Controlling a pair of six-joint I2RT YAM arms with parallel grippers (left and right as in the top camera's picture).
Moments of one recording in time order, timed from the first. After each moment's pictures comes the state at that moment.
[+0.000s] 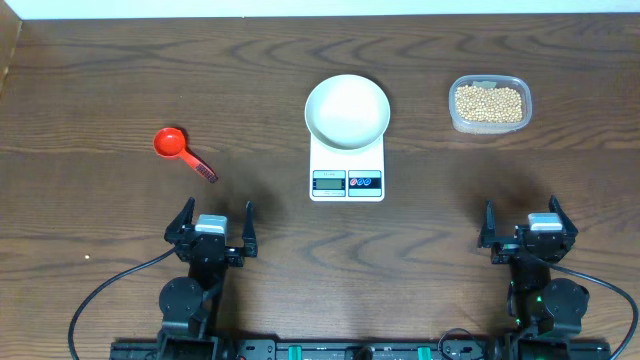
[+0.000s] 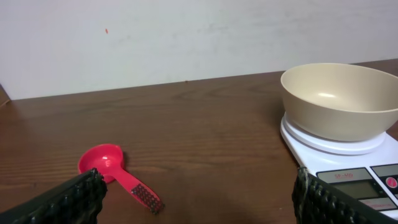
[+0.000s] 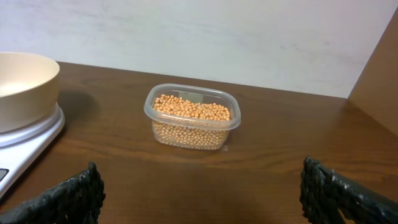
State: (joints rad) left arm -0.09 0.01 0.01 -0.11 0.00 0.09; right arm -0.09 0.02 0.01 -0.07 -0.06 -0.14
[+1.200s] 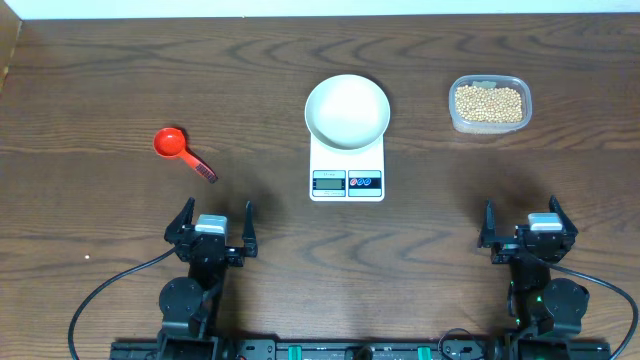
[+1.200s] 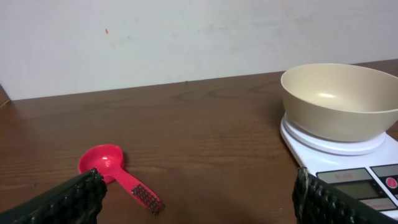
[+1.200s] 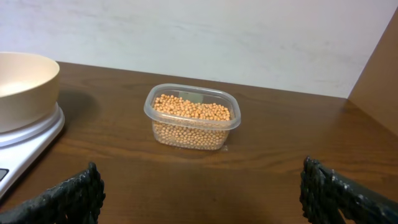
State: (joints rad) left arm -0.09 0.01 0.01 -0.10 0.00 0.09; right arm -0.09 0.02 0.01 -0.07 -0.06 -0.14
